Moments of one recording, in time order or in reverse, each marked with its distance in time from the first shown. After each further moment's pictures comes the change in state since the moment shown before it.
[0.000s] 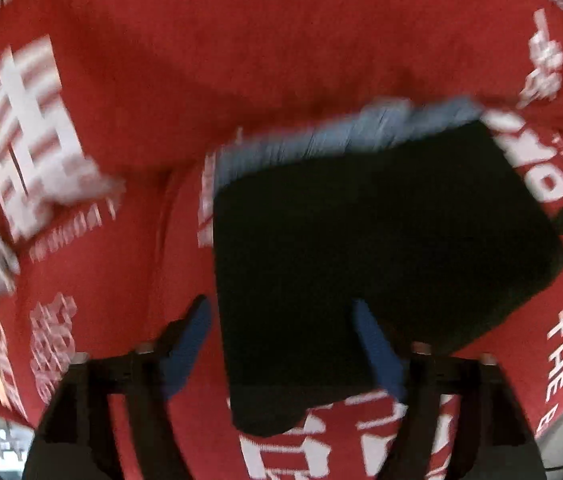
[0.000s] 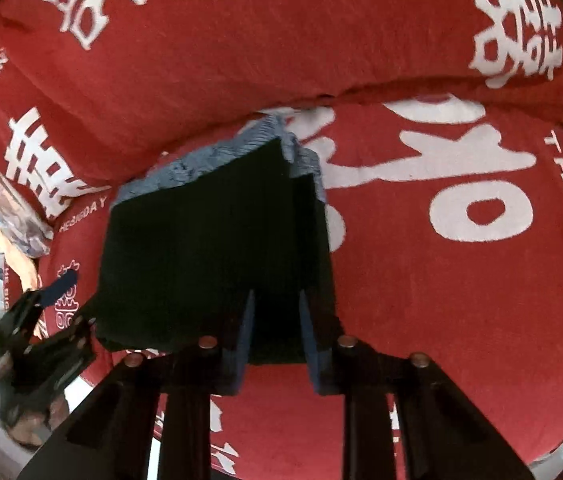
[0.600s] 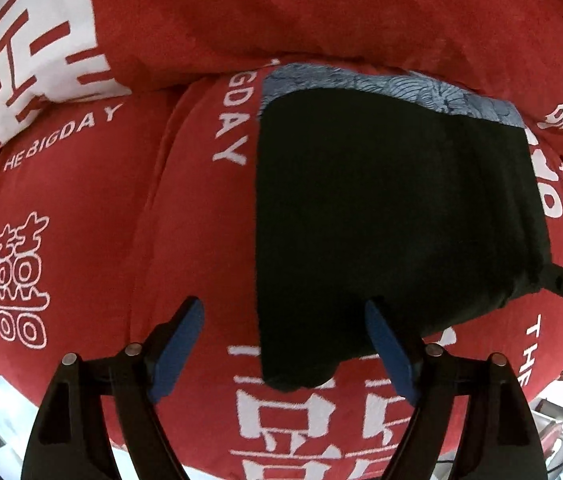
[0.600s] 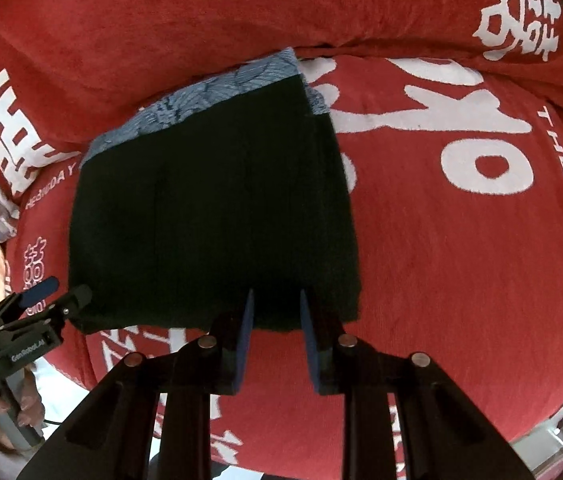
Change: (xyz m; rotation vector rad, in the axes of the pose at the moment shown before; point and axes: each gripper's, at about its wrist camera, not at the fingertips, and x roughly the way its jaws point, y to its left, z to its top) left arm 0.013 0.048 -0.017 -0.159 0.151 -0.132; right arm 0.026 0.024 -0.027 0.044 0.076 -0.130
